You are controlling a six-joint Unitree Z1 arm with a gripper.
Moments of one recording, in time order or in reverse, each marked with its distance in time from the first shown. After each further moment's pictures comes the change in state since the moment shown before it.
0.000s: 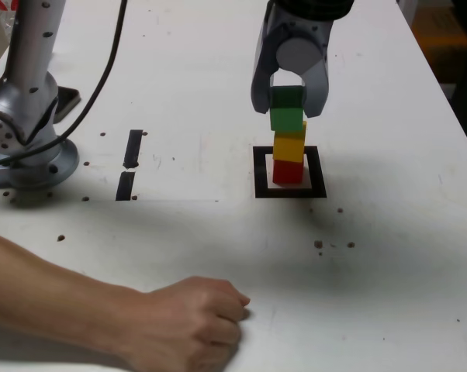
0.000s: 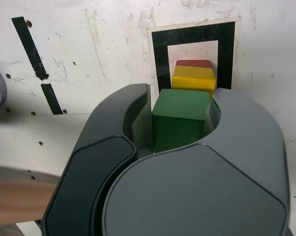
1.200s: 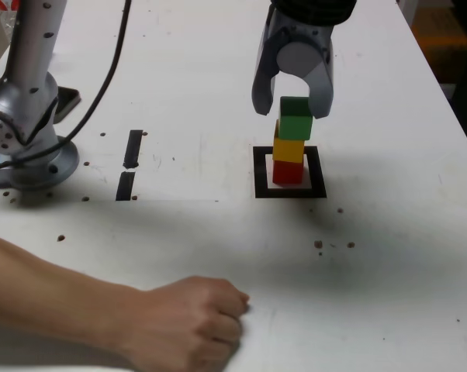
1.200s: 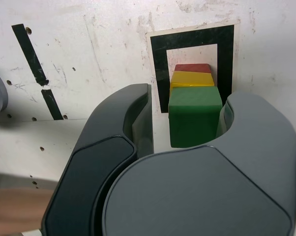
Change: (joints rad) arm 0.000 0.005 0.013 -0.014 0.012 0.017
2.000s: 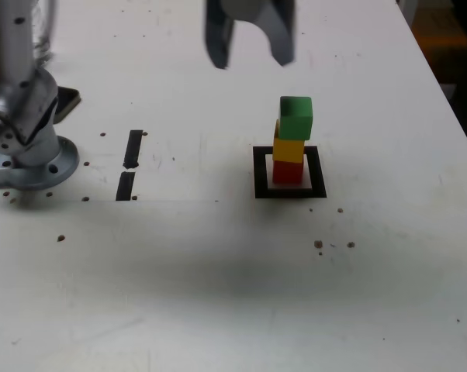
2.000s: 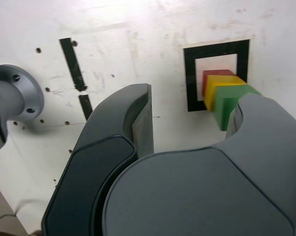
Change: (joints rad) arm 0.006 -0.267 0.151 0.018 0.054 -0.006
